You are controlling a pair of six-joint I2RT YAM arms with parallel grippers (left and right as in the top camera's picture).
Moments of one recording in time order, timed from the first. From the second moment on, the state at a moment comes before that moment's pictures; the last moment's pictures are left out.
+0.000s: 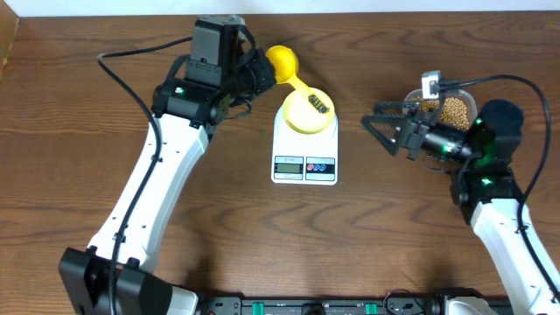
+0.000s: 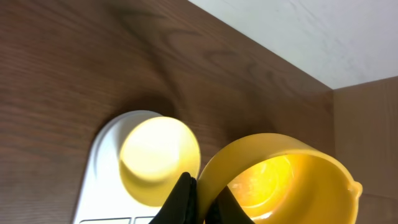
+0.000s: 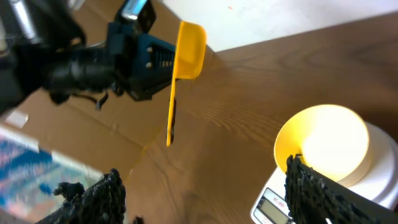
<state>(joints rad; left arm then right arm) -0.31 1.60 1.51 -0.63 0.26 -0.74 0.03 1.24 0.72 0.33 -1.05 0.63</state>
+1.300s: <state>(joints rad) -0.48 1.62 1.51 -0.73 0.23 -0.96 0.28 1.24 0.72 0.39 -0.64 0.81</state>
